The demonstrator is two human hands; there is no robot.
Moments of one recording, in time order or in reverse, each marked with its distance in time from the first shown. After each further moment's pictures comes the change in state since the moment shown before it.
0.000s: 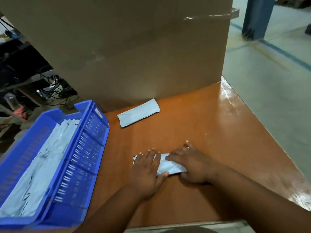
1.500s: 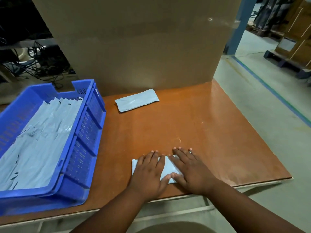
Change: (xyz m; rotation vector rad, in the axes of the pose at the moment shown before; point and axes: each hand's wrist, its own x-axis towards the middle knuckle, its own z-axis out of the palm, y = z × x) left_hand -0.083 0.008 0.009 -0.147 -0.005 0.072; right_hand -0.042 -0.104 0.062 -0.139 0.107 0.308
